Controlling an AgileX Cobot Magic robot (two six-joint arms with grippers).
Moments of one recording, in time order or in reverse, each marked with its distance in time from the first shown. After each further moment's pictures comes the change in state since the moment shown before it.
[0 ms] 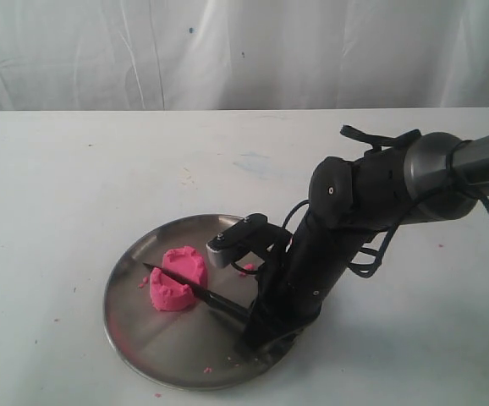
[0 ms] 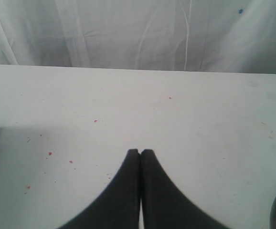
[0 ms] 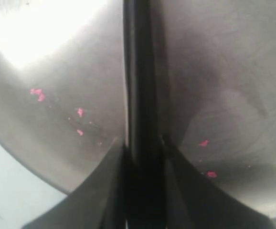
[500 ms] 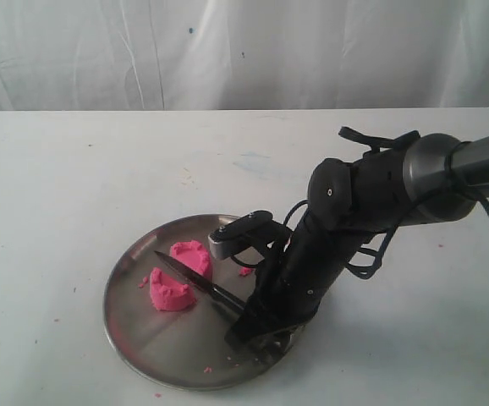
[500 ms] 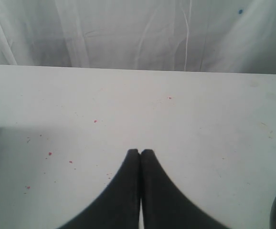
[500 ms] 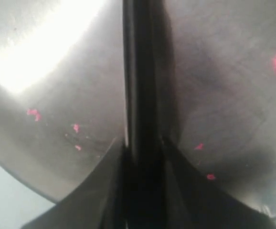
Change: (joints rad) left arm 0.000 0.000 0.000 0.000 0.000 0.000; right arm 0.000 0.000 0.002 0.000 -0.050 0.114
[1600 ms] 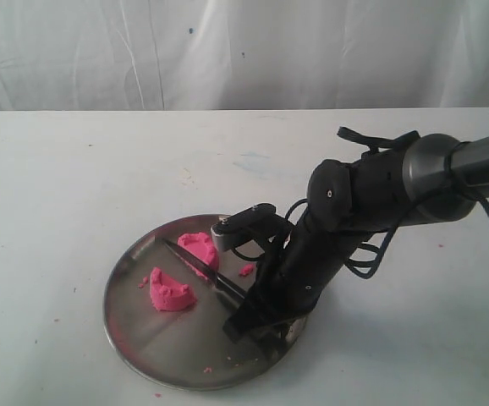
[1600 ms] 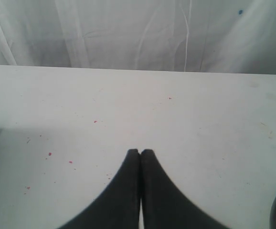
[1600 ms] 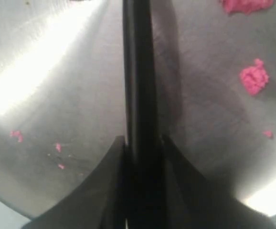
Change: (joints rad) left arm 0.000 0.000 0.000 0.000 -0.002 -0.002; right arm 0.000 0.000 0.000 -0.034 -0.056 0.062
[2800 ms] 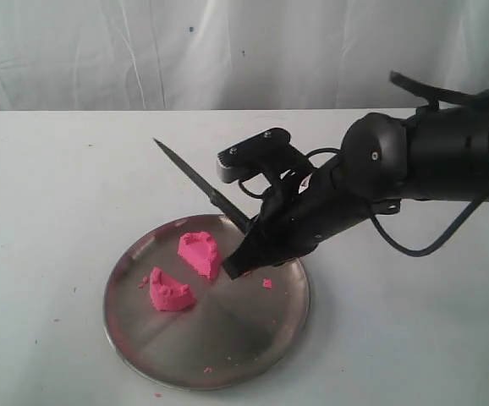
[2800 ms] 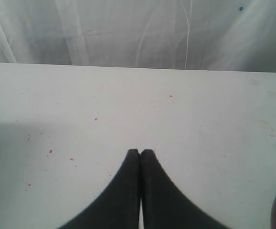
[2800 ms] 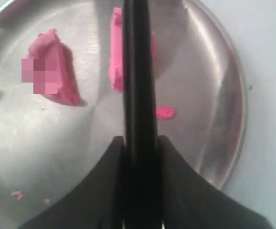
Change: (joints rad) left arm 0.000 0.000 0.000 0.000 0.010 0.000; right arm -0.016 -0.206 0.025 -0.029 -0.191 0.000
